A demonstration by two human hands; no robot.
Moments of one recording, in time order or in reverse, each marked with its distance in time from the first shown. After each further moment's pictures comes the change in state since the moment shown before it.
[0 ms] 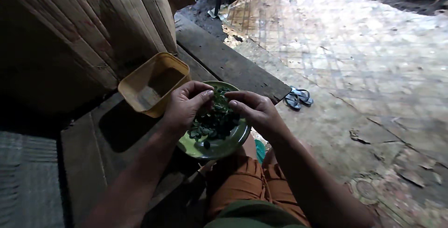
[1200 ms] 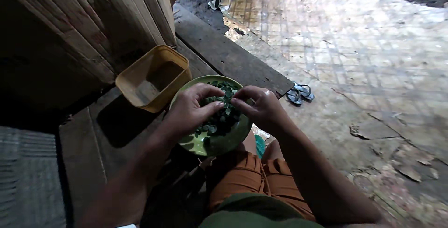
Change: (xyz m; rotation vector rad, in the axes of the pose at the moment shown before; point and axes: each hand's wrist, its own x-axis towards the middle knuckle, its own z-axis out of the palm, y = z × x) left_hand -0.003 -0.005 -0.008 0.533 -0.221 0.271; right_hand 0.008 0.011 -0.013 -0.511 -0.010 -0.207
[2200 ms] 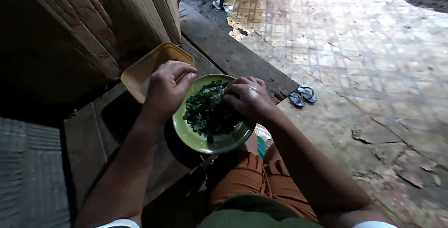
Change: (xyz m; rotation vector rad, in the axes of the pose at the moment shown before) left_hand 0.008 -0.020 -0.044 0.346 0.275 -0.019; right_hand 0.028 0.004 0.019 -0.311 -0.115 -0.087
